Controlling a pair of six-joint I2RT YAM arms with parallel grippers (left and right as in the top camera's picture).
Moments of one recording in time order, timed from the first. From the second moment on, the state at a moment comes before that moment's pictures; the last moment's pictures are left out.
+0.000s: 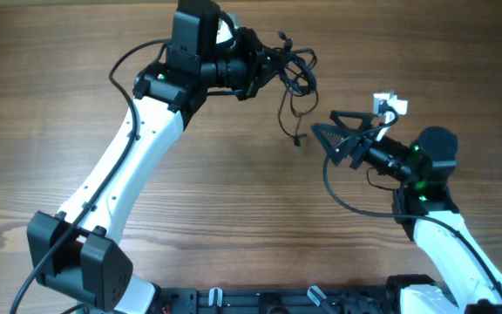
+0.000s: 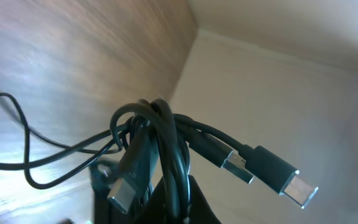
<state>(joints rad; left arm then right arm) -0.39 1.69 1.51 -0.37 0.72 -1.40 0.03 1.21 0.44 0.61 -0.88 0.56</state>
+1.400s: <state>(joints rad) -0.44 1.71 1.51 -0.48 1.12 -0.74 0.00 1.33 0.45 0.97 -0.95 1.36</state>
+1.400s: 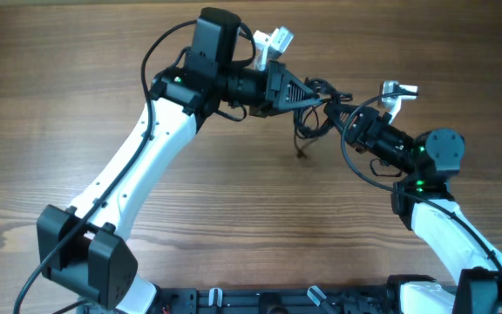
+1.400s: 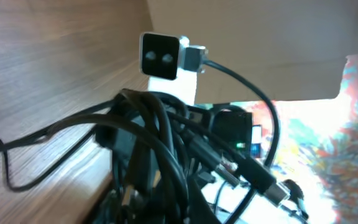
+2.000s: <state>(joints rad) -0.65 1.70 1.51 -0.60 0.25 -0.95 0.10 1.34 0.45 0.72 -0.71 1.72</state>
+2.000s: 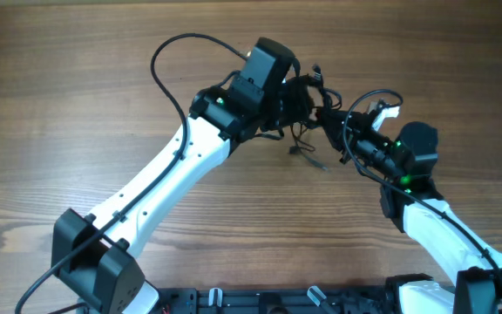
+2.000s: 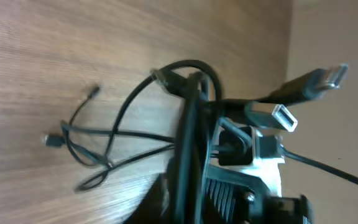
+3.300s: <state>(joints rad) -0.32 1.70 1.51 -0.51 1.24 -0.88 0.19 1.33 0.46 0.68 -0.37 0.50</state>
